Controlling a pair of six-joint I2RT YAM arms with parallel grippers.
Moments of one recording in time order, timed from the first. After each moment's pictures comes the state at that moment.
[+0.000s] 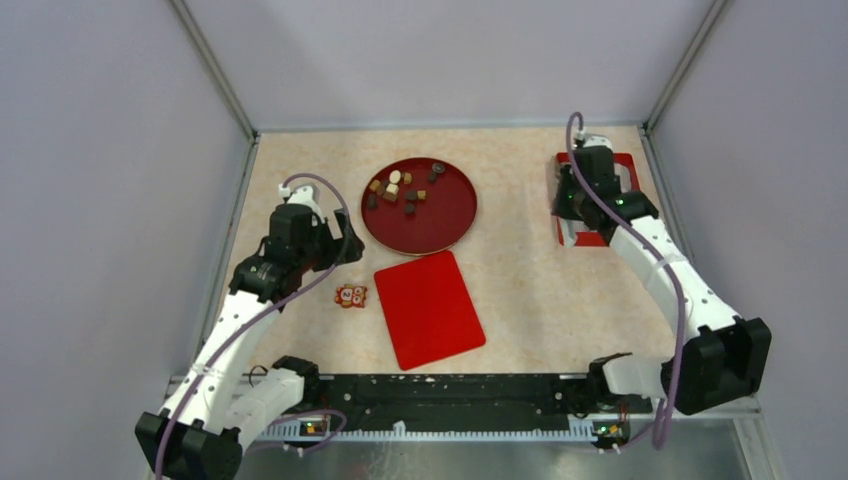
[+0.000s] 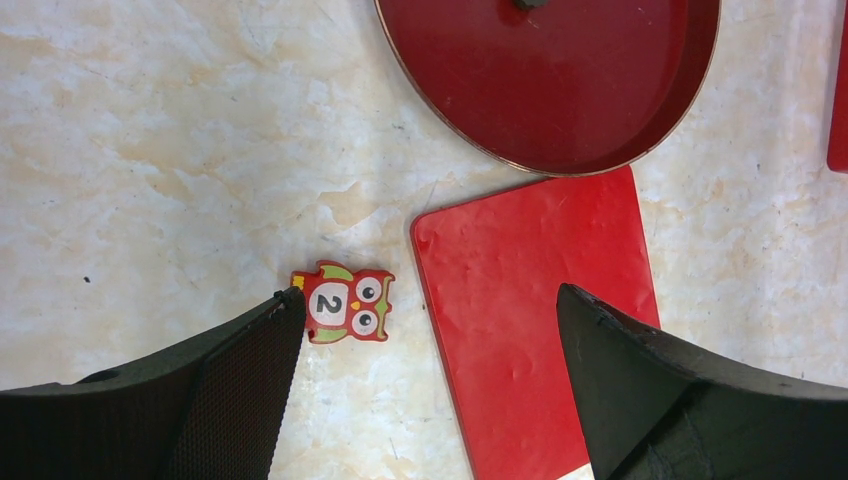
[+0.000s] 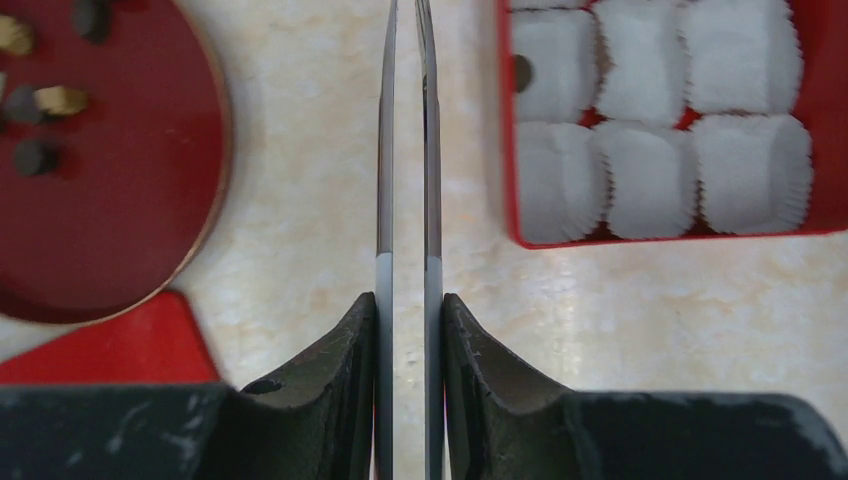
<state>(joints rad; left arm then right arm) -0.27 0.90 0.88 -0.65 -0.02 -0.46 0.24 1.27 1.16 -0.63 0.22 0.33</state>
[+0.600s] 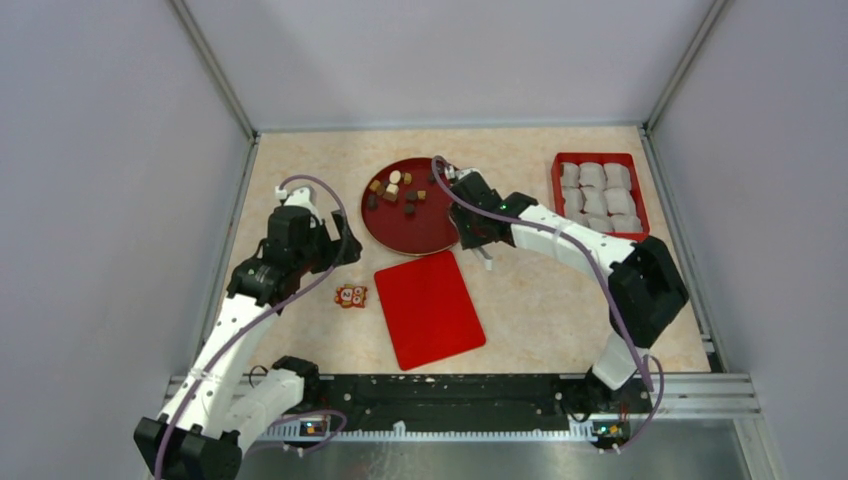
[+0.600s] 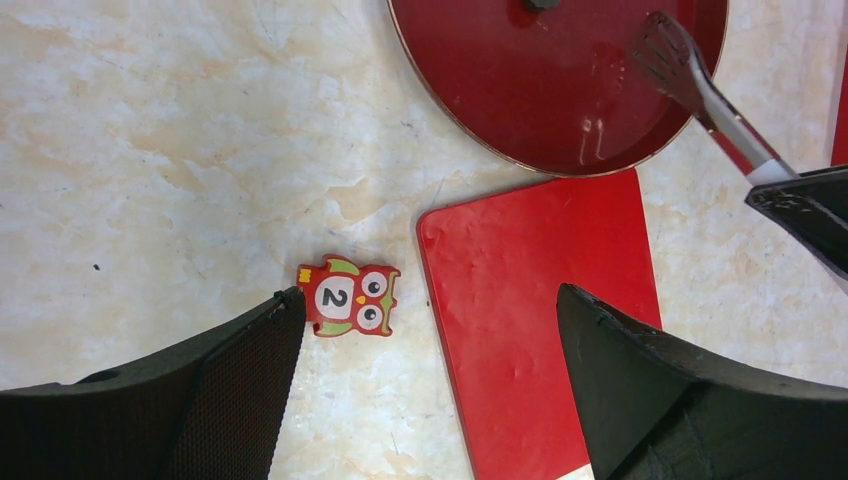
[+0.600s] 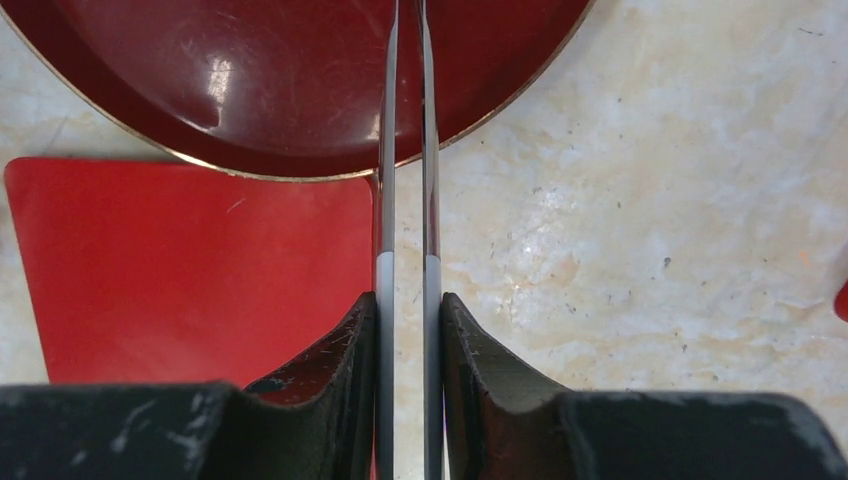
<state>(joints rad) -0.27 0.89 0.88 -0.67 -0.03 -0.47 0.75 1.67 1.33 -0.59 0.22 0.34</state>
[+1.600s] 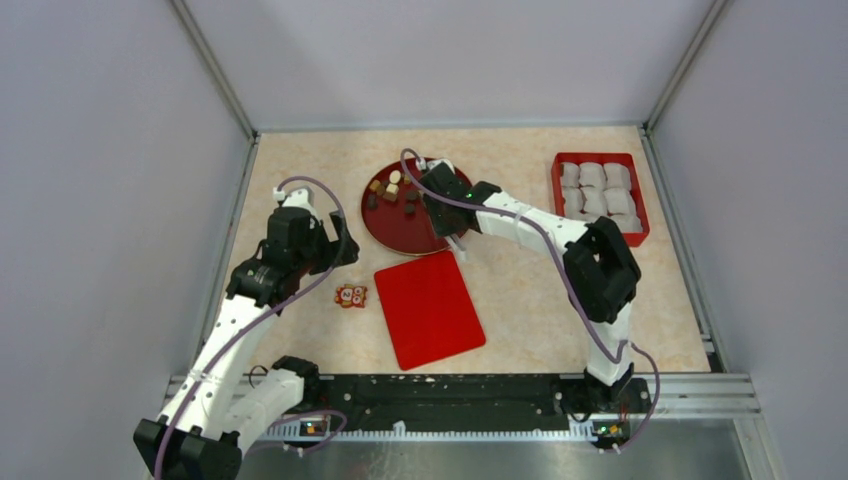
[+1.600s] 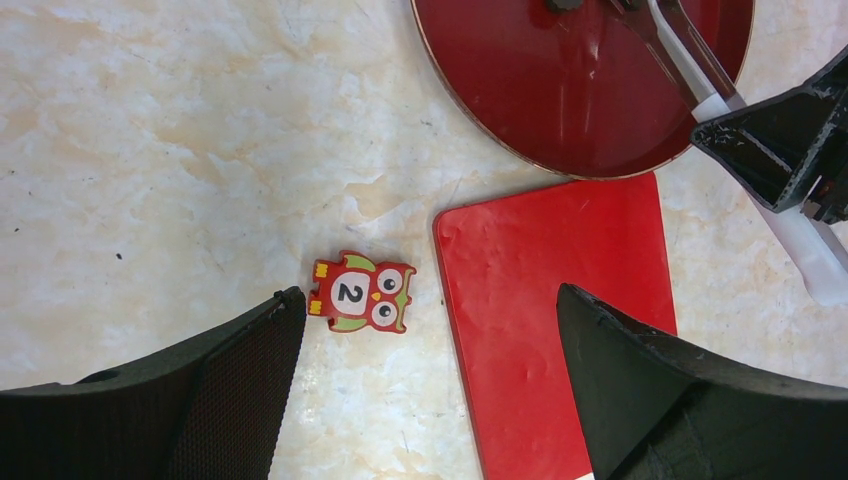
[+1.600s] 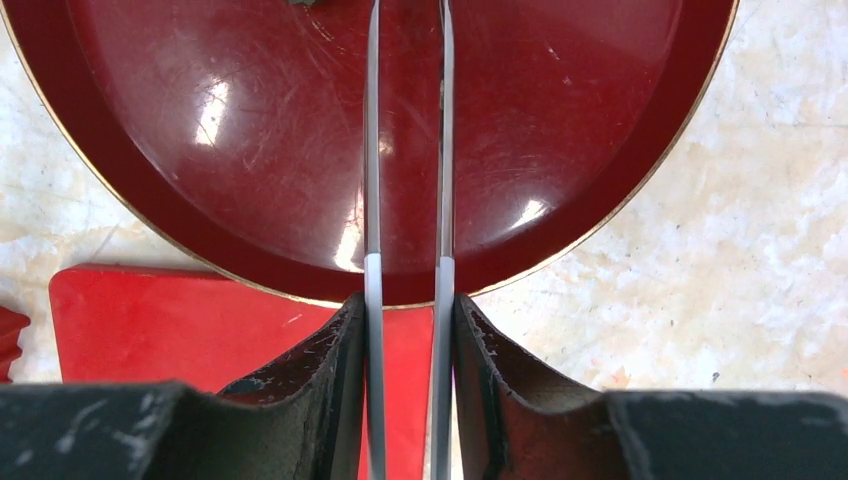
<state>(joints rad) -0.27 0.87 0.88 -0.69 -0.07 -0.47 0.80 1.94 1.57 -0.58 0.25 0.32</state>
